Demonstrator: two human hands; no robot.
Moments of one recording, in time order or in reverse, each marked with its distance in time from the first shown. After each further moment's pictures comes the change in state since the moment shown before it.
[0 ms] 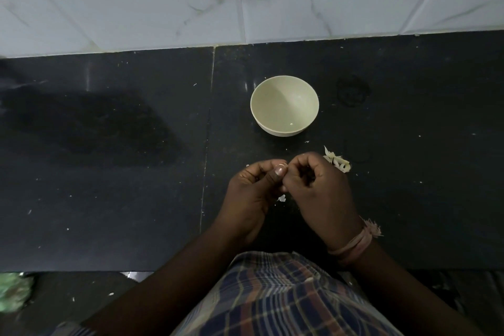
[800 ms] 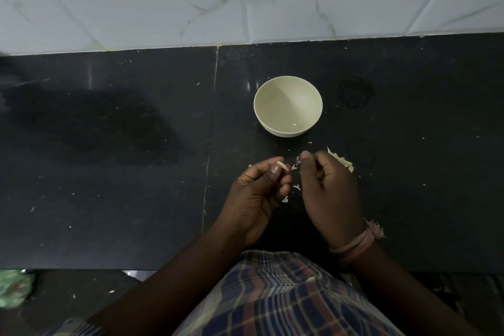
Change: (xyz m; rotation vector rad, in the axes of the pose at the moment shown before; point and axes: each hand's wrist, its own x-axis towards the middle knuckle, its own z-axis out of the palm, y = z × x) left_hand -0.001 0.004 0.002 -0.231 0.025 -0.073; right_hand 0.003 0.004 0.004 -0.054 0.158 -0.002
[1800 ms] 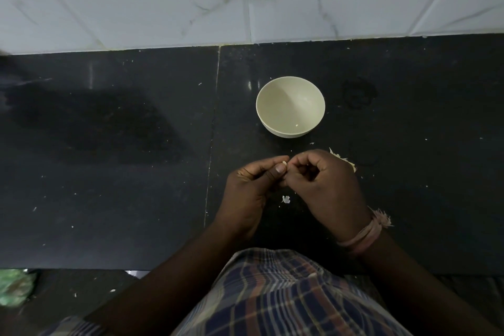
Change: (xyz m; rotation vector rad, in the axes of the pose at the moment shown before) left_hand 0.008 0.004 -0.011 0.271 -0.008 0.158; right_hand 0.014 -0.005 -0.006 -0.025 -0.187 -0.098
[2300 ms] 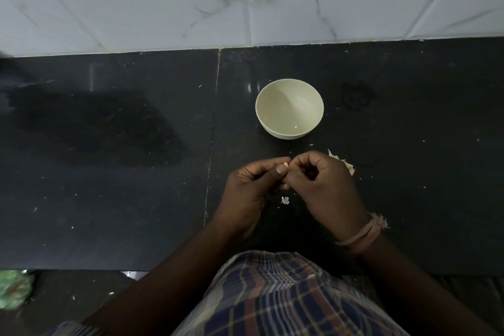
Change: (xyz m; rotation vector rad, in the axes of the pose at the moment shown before) left_hand -0.002 0.004 -0.001 0.014 -0.071 -0.003; right_hand -0.003 -0.010 -0.002 0.152 -0.057 0.202
